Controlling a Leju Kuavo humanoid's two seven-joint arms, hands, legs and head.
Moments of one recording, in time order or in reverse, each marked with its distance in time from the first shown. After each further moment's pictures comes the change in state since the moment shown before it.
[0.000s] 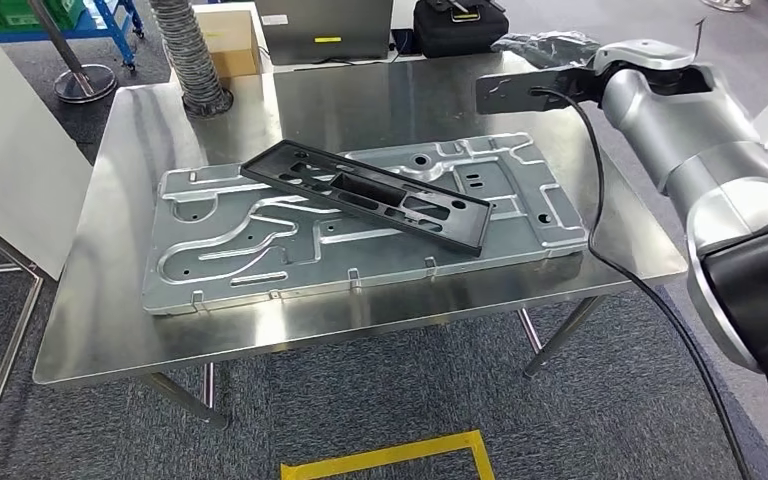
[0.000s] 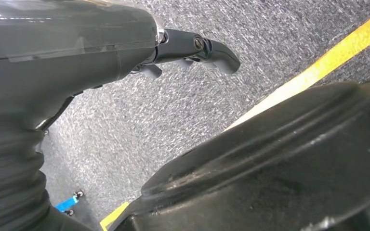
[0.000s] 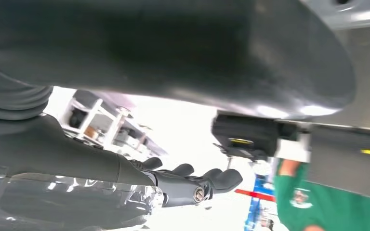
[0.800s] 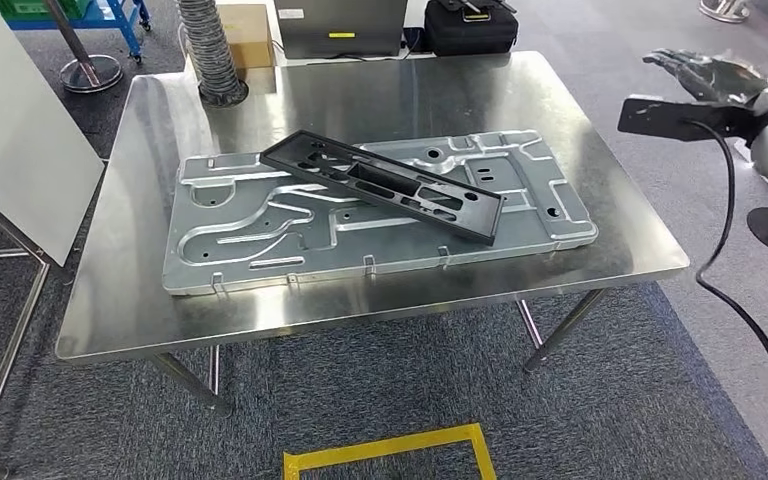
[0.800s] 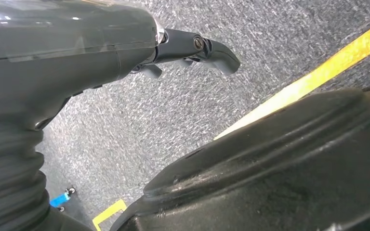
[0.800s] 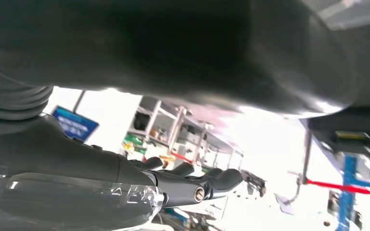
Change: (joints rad) left arm 0.010 -0.009 0.000 0.000 0.021 0.031 -0.025; right arm 0.161 -0.395 -0.035 -0.125 -0.086 -0.172 -0.005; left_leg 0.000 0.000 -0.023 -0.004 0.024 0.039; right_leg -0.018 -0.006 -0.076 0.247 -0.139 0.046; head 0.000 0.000
